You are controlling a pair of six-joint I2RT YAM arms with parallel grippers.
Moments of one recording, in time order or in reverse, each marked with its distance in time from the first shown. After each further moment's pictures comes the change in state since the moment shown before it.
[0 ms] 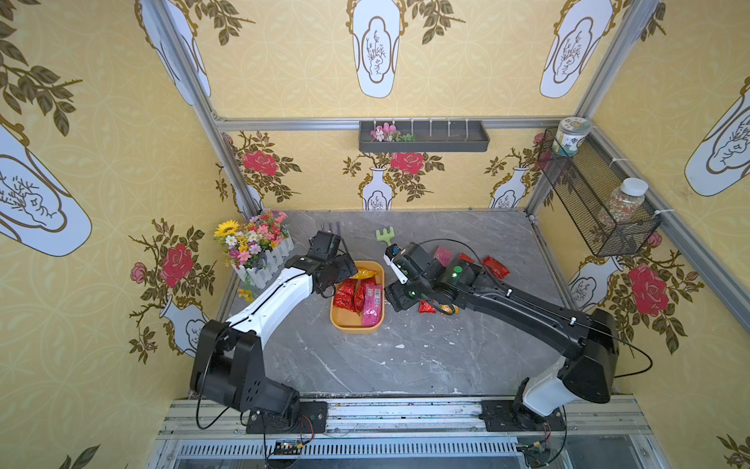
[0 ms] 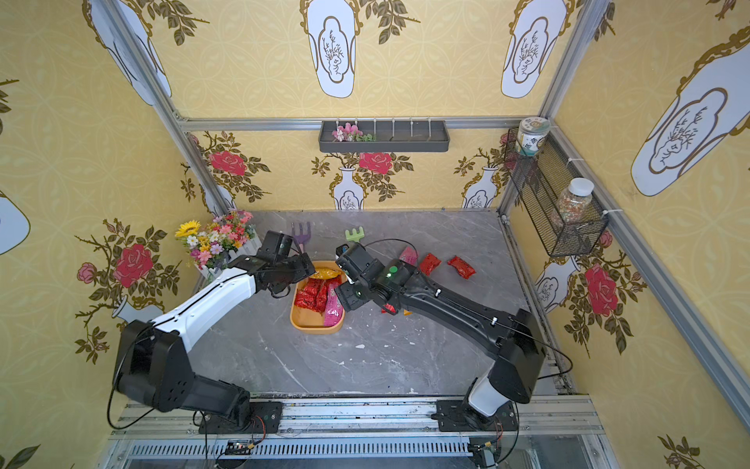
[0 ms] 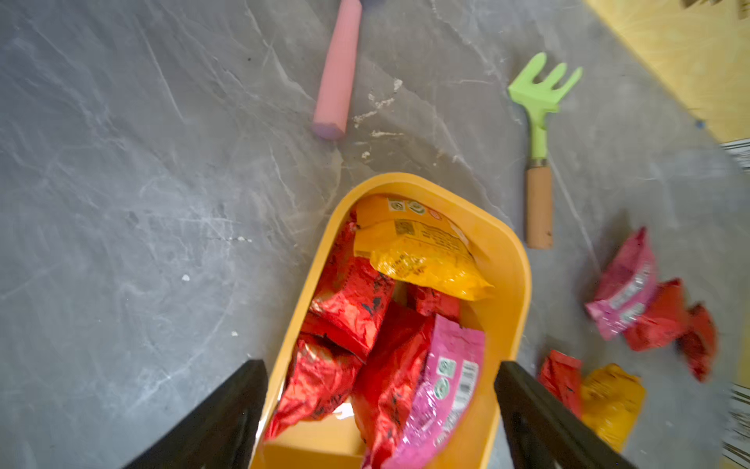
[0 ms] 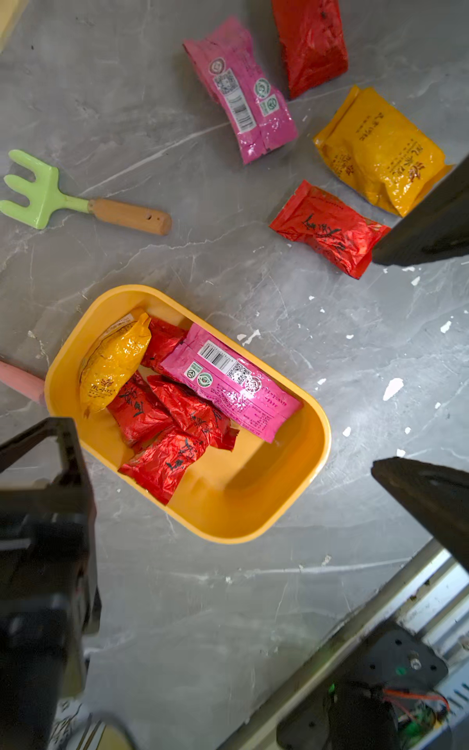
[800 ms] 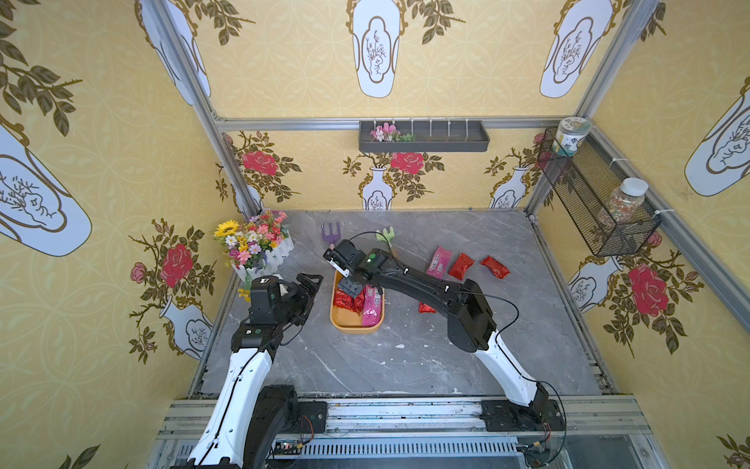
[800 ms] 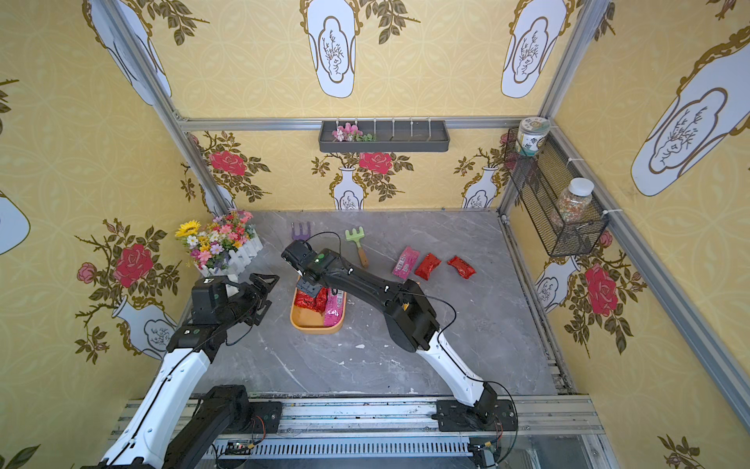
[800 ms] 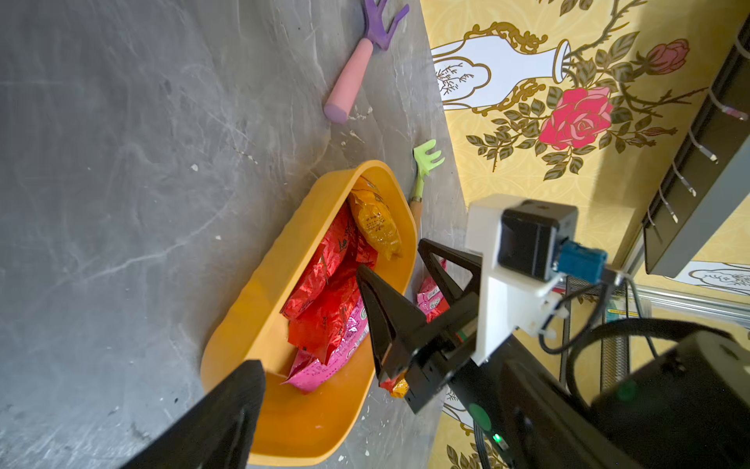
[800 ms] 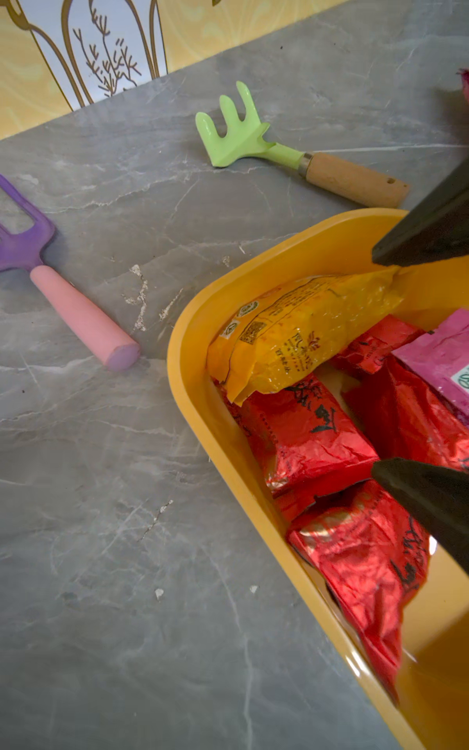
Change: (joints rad) left arm 0.350 -0.619 -0.494 0.214 0.411 -0.343; right arm 0.025 0.773 0.744 -0.053 0.165 -0.406
